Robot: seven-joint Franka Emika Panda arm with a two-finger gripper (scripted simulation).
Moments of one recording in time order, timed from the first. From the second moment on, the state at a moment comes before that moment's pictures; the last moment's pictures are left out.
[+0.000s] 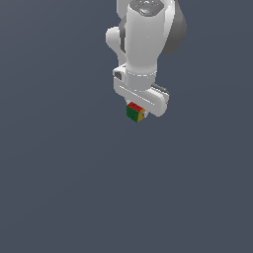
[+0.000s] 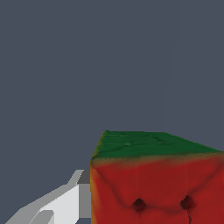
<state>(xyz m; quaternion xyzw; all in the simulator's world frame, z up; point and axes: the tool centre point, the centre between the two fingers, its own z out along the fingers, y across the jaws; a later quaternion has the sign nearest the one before) -0.045 0.040 0.271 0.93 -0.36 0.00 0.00</state>
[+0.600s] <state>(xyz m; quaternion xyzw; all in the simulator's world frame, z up) -0.086 0.093 0.389 0.93 -0.36 0.00 0.00</state>
